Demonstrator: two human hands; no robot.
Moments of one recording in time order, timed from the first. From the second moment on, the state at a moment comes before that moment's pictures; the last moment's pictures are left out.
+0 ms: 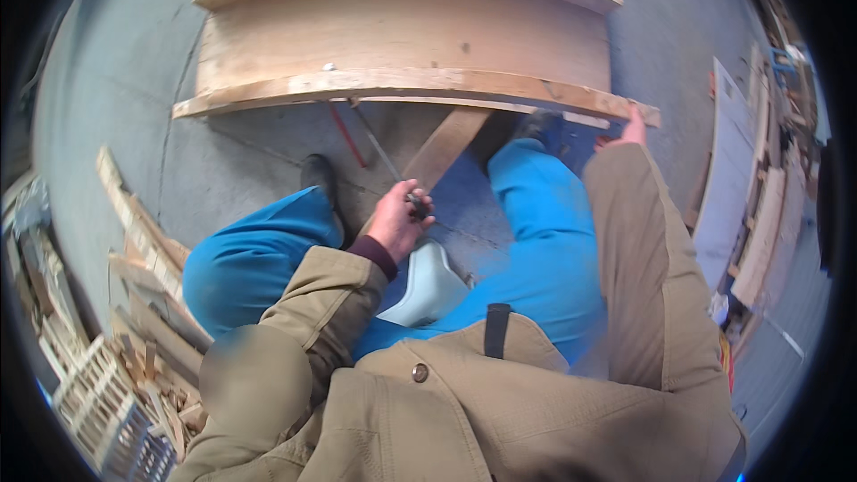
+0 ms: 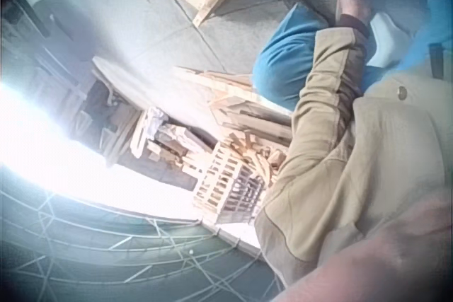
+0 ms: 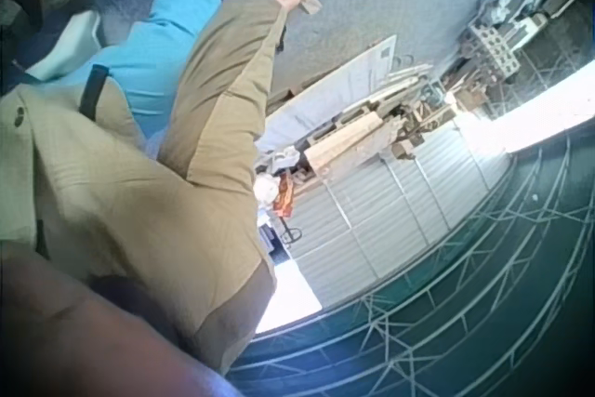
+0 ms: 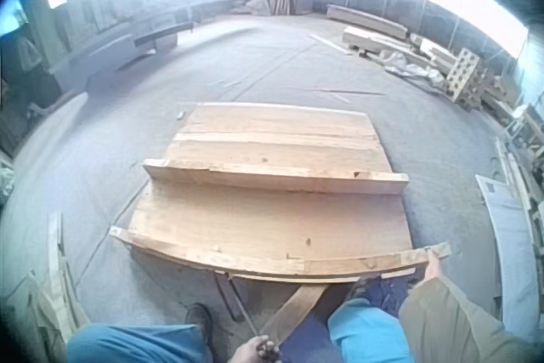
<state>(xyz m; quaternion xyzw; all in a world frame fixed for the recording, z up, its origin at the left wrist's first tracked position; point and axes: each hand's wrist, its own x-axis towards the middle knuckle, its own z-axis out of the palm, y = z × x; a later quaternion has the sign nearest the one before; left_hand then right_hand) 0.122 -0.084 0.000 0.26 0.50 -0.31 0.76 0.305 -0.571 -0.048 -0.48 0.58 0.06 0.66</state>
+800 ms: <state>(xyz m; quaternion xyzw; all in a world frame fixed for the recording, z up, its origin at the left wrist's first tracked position) 0.098 -0.059 -0.029 0.38 0.49 -0.39 0.68 0.320 -0.479 -0.006 -0.38 0.54 -0.11 0.74</state>
